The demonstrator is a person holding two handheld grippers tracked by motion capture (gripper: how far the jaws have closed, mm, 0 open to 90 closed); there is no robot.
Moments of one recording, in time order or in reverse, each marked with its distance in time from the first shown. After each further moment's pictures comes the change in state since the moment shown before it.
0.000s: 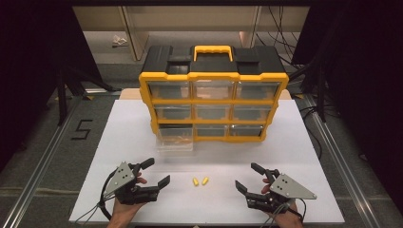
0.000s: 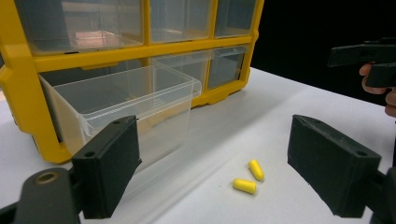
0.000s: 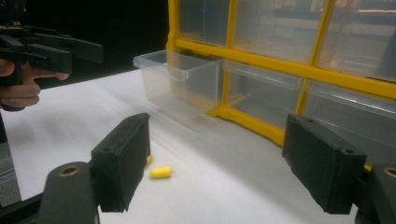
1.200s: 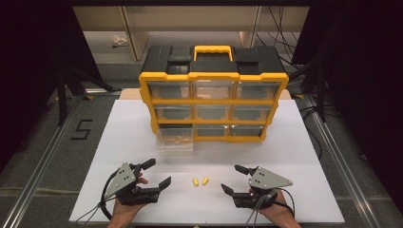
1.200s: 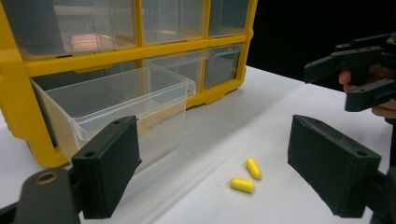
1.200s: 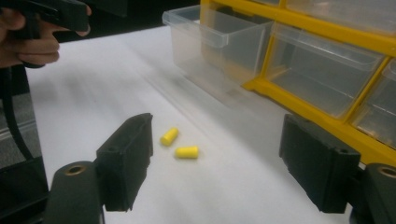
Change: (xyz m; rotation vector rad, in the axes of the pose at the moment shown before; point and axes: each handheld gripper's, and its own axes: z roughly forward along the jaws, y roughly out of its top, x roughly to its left) left arm -0.003 -0.001 0.001 0.000 -0.014 0.027; right arm 0.010 0.010 0.037 0.203 0.117 -0.064
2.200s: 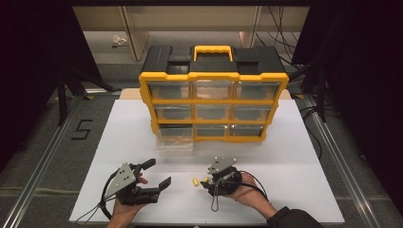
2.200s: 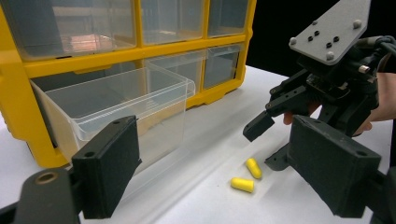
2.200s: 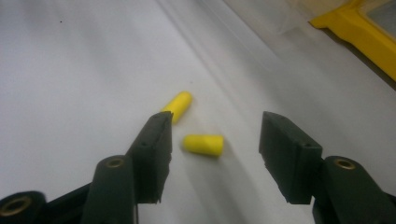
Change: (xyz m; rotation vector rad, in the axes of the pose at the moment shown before) left arm 0.001 0.000 0.000 0.001 0.000 0.003; right arm 0.006 0.011 0.097 0.392 0.086 -0.097
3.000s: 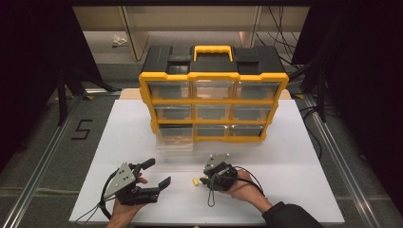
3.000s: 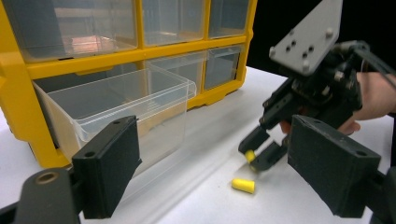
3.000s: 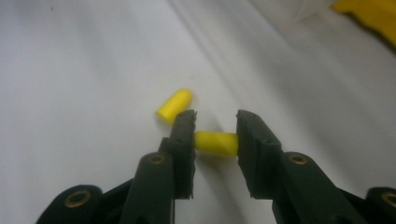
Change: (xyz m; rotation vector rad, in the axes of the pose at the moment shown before) left arm 0.001 0.000 -0.001 -0.004 0.000 0.002; right arm -0.007 0.007 0.014 0.065 0.046 -0.004
